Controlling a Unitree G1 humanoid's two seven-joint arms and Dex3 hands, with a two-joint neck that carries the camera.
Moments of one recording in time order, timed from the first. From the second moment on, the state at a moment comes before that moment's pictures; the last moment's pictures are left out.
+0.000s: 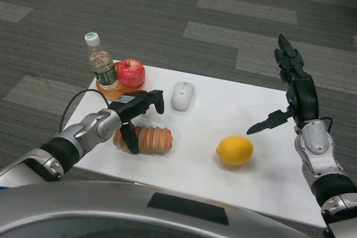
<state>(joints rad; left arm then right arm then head) -0.25 0.39 -0.33 0.64 0.67 -0.35 0.10 -0.39 -0.42 0.37 0.78 0.30 -0.88 -0.05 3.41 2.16</state>
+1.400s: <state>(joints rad) -0.39 0.43 -0.51 0.71 0.40 -0.18 -0.16 -0.38 -0.42 0.37 0.78 0.30 -0.88 -0.05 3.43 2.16</state>
